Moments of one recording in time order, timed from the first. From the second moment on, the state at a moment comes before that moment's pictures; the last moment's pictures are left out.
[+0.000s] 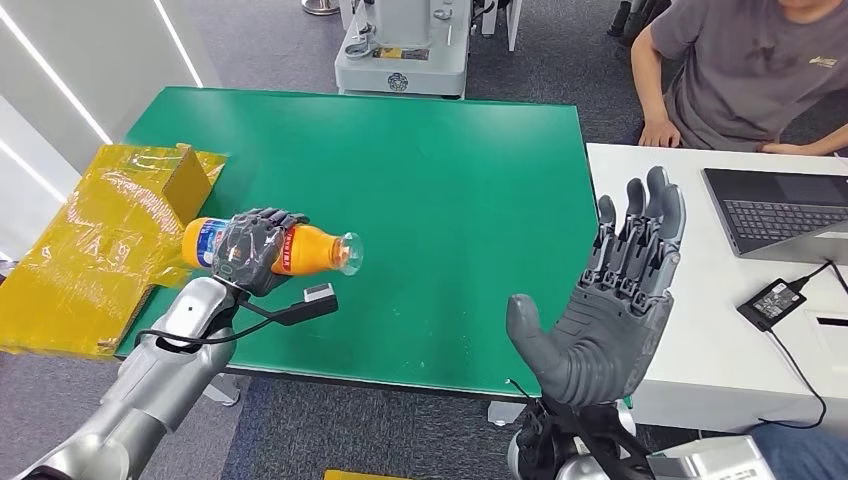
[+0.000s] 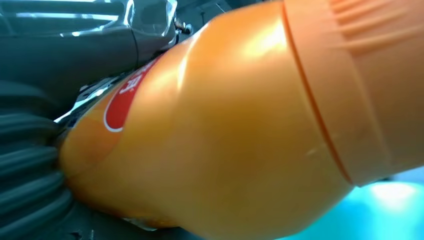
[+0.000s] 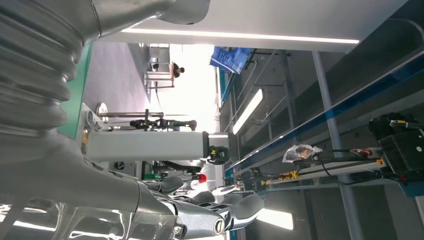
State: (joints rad) left arm -0.57 0.23 -0.56 -0.42 -1.12 0.46 -0.30; right arm -0.13 0.06 0.69 -1.67 0.06 -0.58 -0.70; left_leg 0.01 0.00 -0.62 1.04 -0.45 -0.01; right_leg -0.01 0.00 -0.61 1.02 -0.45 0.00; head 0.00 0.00
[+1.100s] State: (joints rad) left arm -0.58 0.36 -0.65 -0.28 -1.34 0.44 -0.02; right arm -0.12 0.05 0.69 -1.68 0.08 -0.56 -0.70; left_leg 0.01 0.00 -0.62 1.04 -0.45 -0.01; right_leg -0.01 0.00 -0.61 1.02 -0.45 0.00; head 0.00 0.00
